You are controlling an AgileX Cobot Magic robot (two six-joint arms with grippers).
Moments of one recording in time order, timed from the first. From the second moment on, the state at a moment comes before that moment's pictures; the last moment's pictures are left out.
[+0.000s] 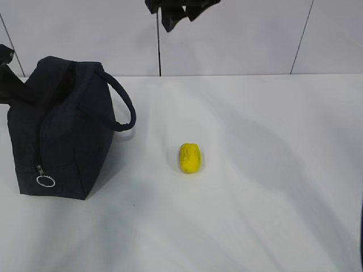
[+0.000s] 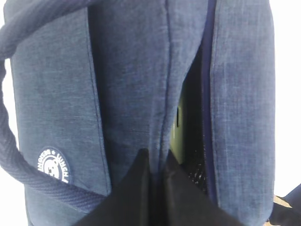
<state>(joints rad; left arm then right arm) 0.17 1.81 -1.29 -0.89 1.03 0.56 0.55 2.25 -2.54 -0.08 1.27 -0.11</state>
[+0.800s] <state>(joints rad) 0.17 1.81 -1.29 -0.87 1.07 0.56 0.55 1.67 -1.57 -0.09 1.15 0.13</state>
